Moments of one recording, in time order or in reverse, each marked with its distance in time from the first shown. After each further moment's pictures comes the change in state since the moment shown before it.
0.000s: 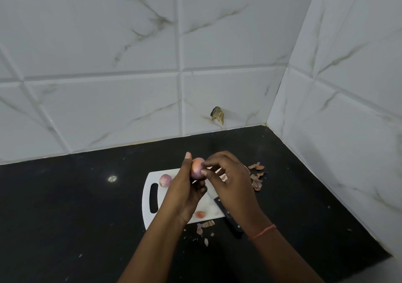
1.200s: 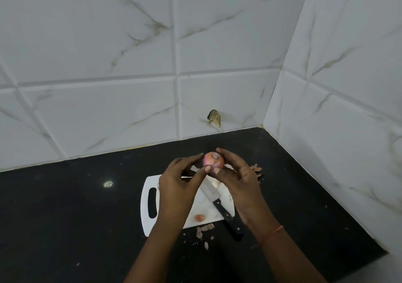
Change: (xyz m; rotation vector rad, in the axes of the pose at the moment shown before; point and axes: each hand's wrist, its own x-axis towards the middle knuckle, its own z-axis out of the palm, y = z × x) left_hand -0.001 0.002 -0.016 0.787 0.025 0.814; right_hand -0.003 0.007 -0.013 0.646 -0.001 0.432
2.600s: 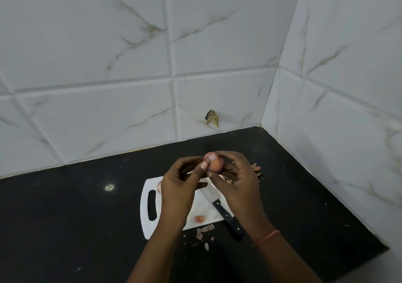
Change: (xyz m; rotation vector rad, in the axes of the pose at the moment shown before) left_hand -0.002 0.017 0.007 -0.332 -0.054 -0.238; right_hand -0.003 0.005 0.003 -0.295 0.135 -0.344
